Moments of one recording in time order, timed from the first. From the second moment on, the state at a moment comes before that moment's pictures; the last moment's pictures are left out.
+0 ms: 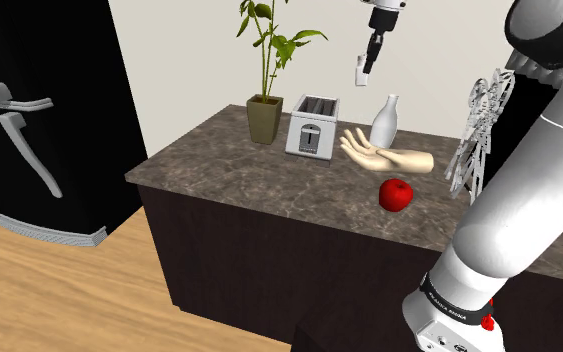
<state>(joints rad) -0.18 -0.06 -0.43 -1.57 0.00 1.65 -1.07</state>
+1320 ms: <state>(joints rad) -0.53 0.47 -0.55 -0.97 0.32 1.50 -1.44</state>
